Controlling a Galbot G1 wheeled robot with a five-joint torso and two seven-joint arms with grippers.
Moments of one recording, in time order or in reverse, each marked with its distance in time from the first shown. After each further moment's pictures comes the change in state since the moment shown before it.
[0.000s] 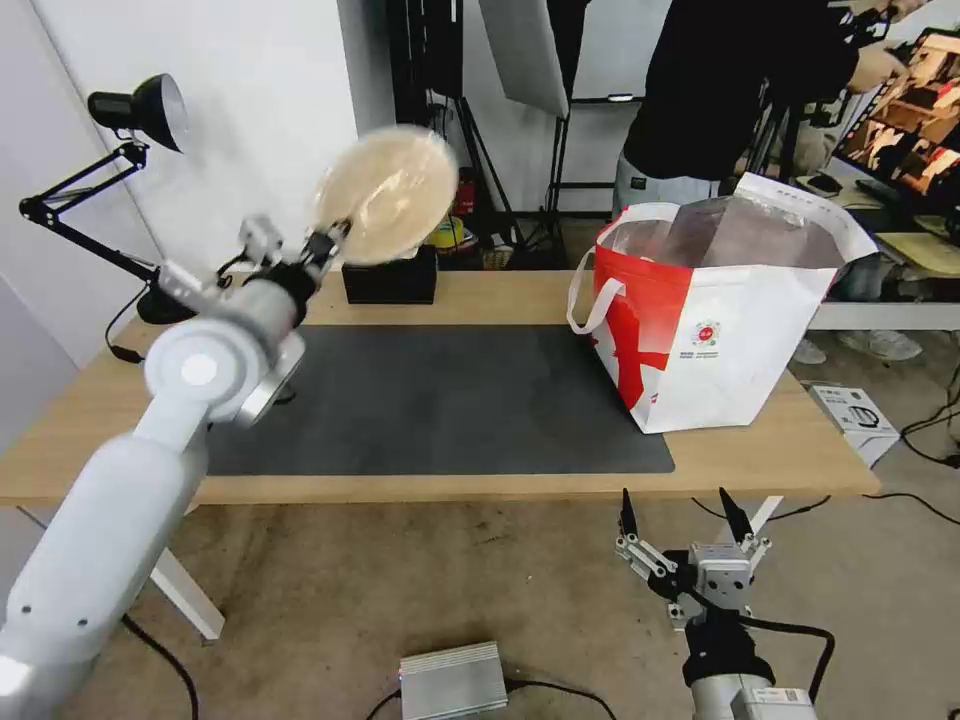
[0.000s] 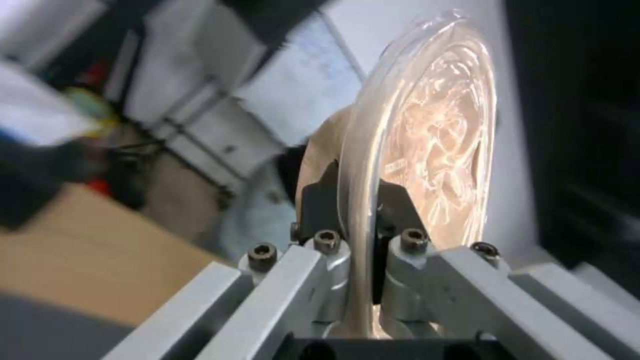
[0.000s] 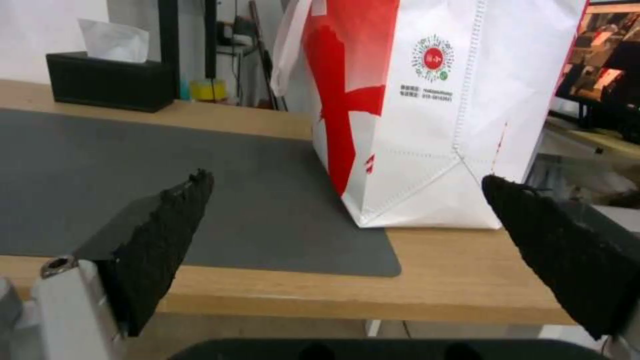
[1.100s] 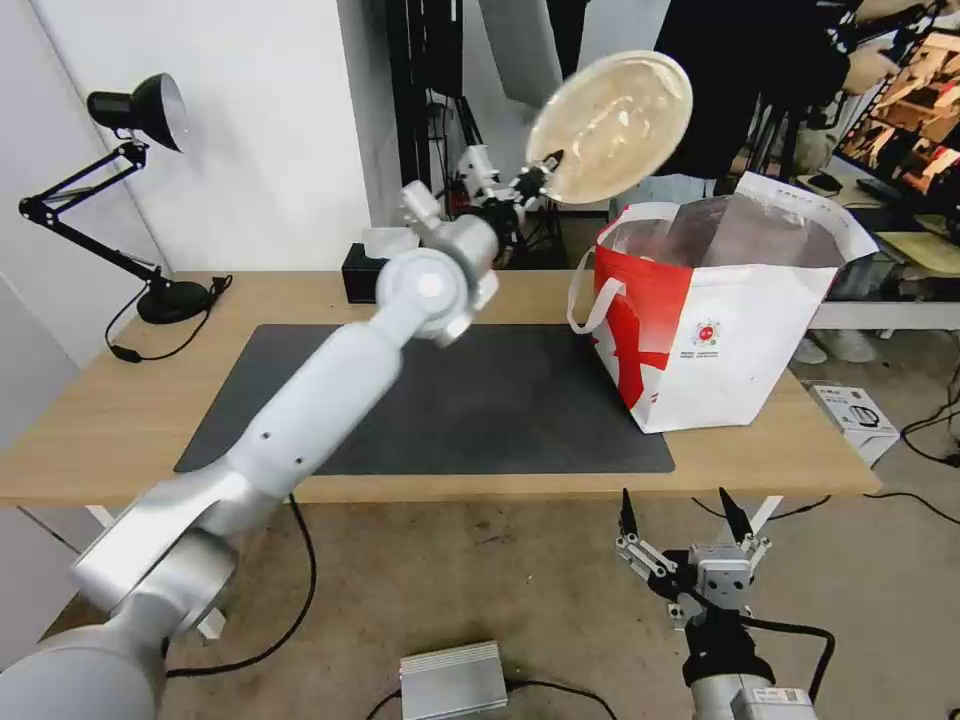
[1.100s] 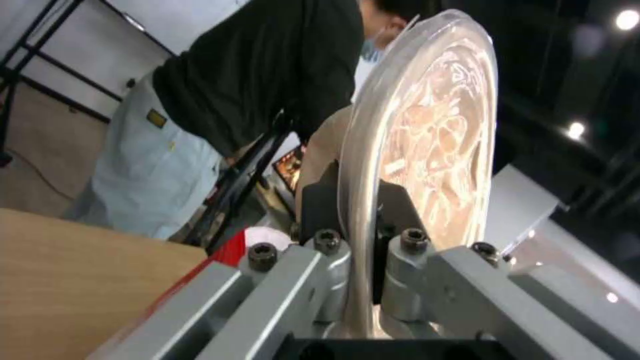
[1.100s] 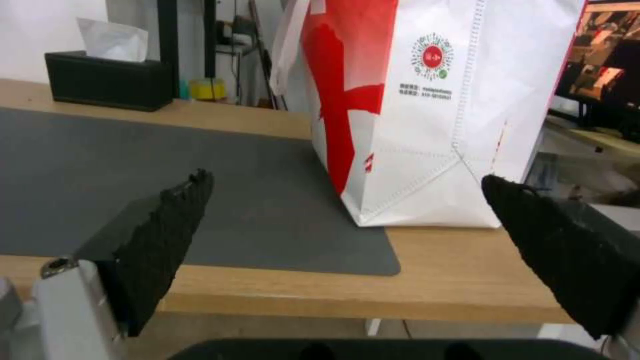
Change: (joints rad) left arm -0.427 -0.373 0.449 0.540 0.087 -0.050 0.220; right arm 0.000 0.000 0.000 0.000 0.000 0.000 0.000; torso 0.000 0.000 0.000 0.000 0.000
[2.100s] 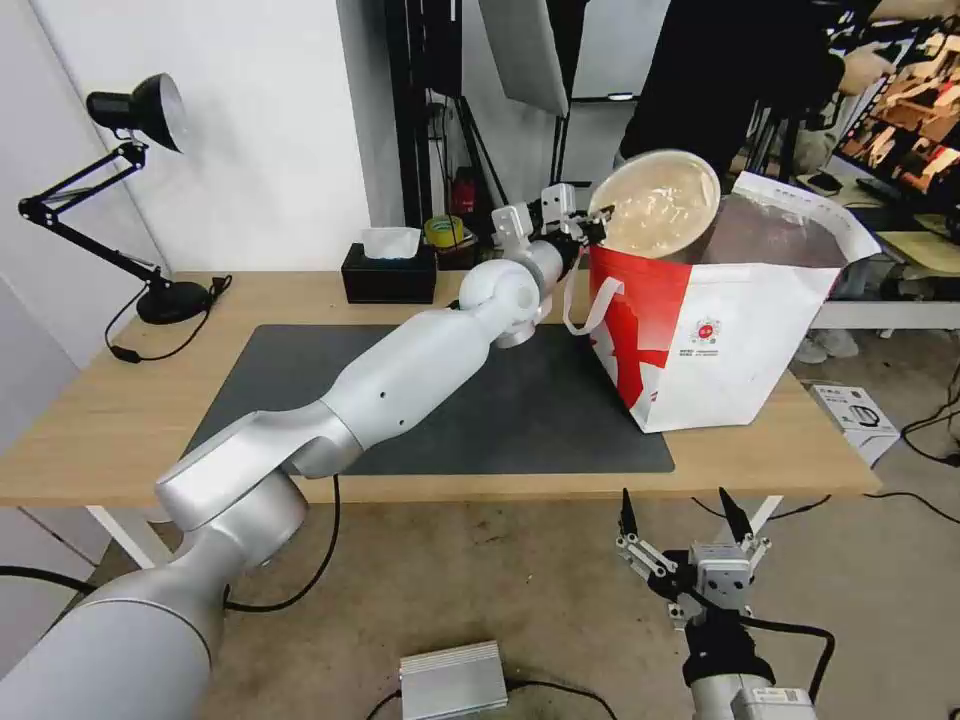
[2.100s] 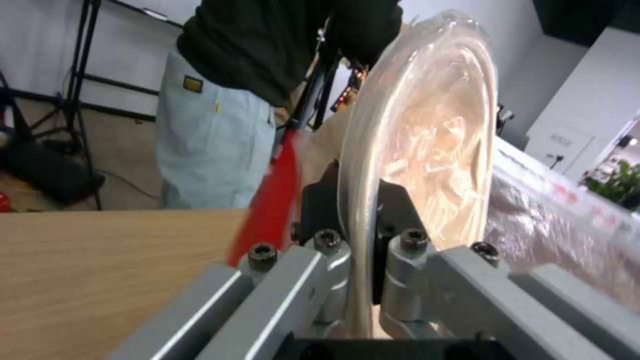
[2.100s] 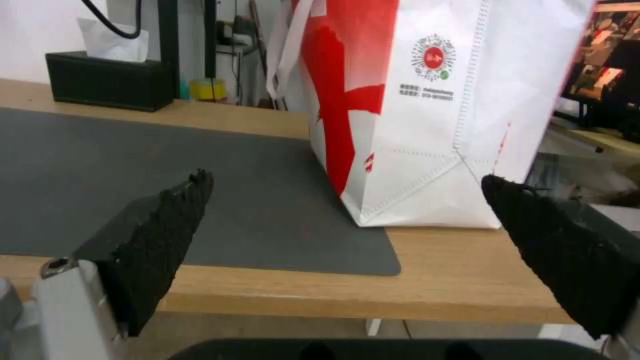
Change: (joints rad) left arm -0.122 -0.159 0.211 0.358 0.266 0.012 0.096; right arm 0.000 0.000 0.000 0.000 0.000 0.000 0.000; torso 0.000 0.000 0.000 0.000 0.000
